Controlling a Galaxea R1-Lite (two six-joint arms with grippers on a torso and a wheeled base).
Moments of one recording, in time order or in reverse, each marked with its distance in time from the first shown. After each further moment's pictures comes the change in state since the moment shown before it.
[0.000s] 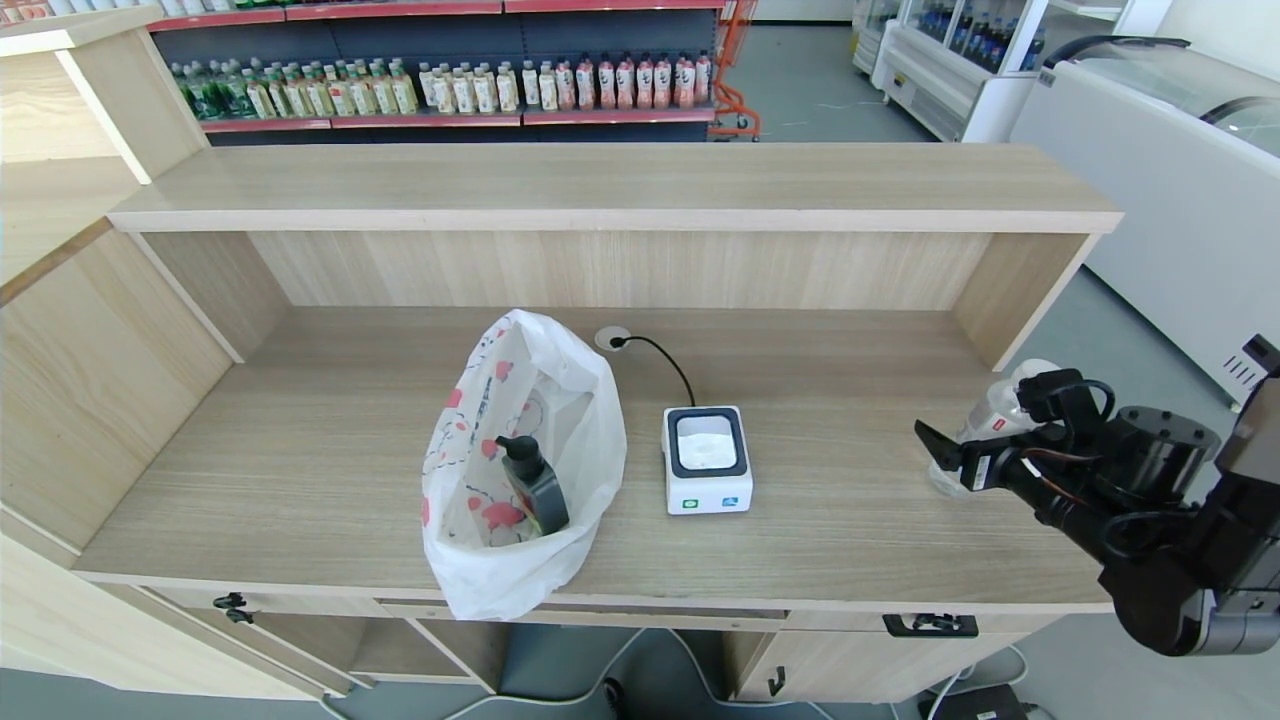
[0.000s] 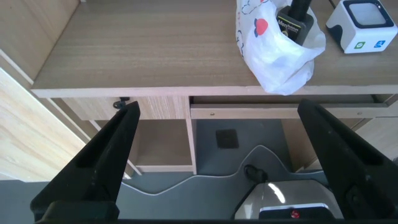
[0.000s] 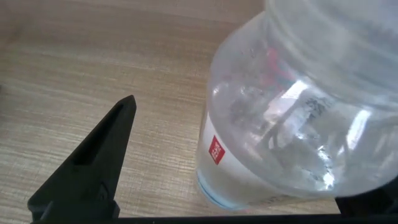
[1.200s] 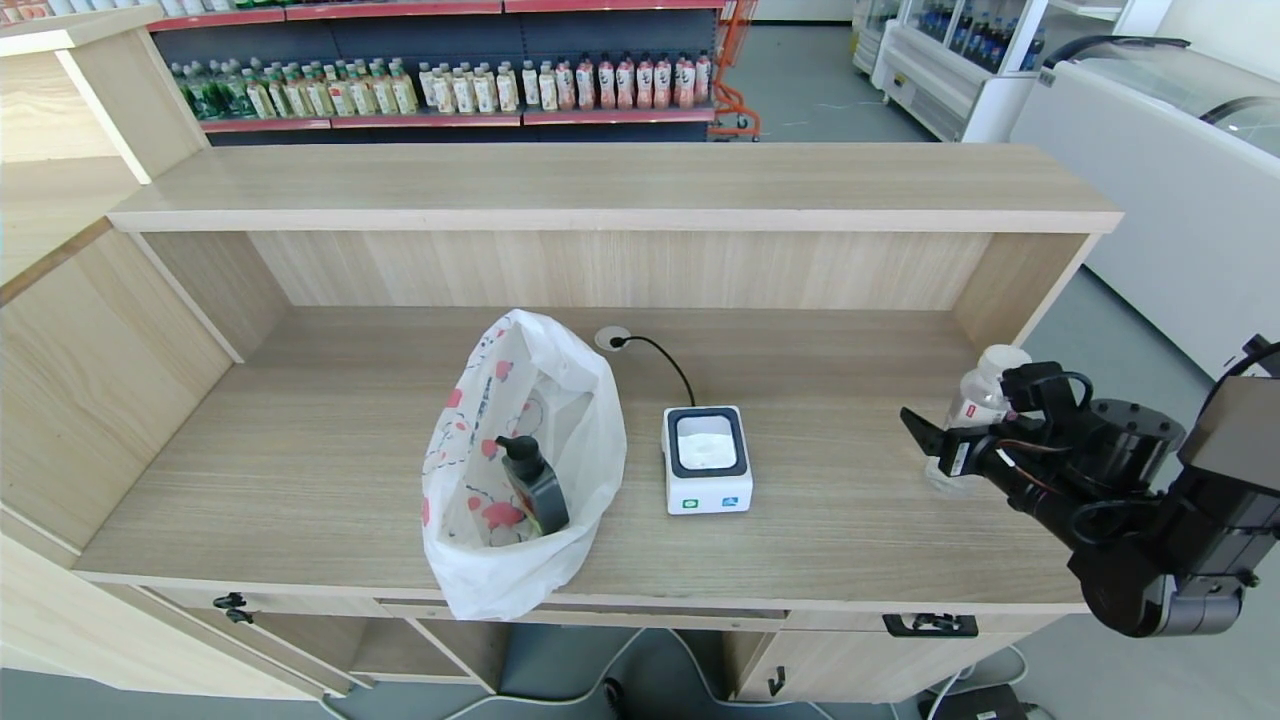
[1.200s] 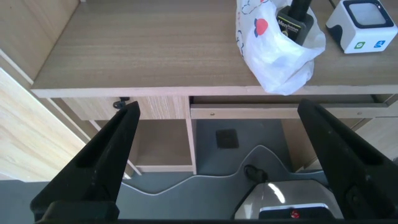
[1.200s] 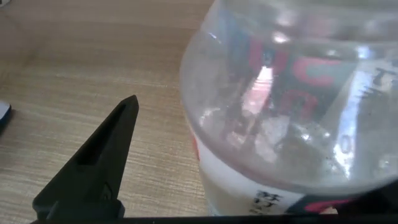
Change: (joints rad) left arm 0.000 0.000 0.000 0.000 0.000 0.000; right arm 0.031 0.057 -0.087 -0.001 0.005 0.080
